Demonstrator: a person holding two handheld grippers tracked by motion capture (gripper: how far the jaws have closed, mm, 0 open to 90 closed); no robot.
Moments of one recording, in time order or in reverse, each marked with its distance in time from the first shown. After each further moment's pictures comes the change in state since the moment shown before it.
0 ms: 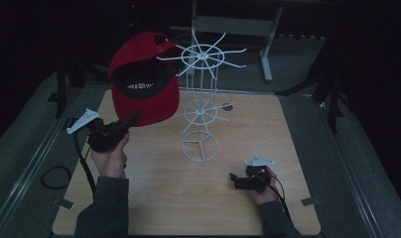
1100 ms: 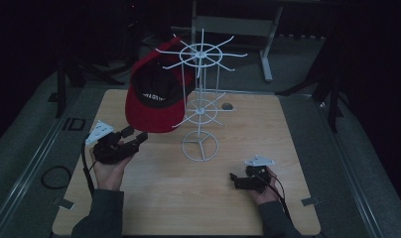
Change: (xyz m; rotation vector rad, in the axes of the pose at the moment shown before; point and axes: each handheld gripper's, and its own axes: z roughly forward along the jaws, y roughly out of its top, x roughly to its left) left arm 0.002 -0.029 -0.004 0.177 0.136 0.214; right arm 0.000 0.000 0.000 0.000 0.000 -0.004
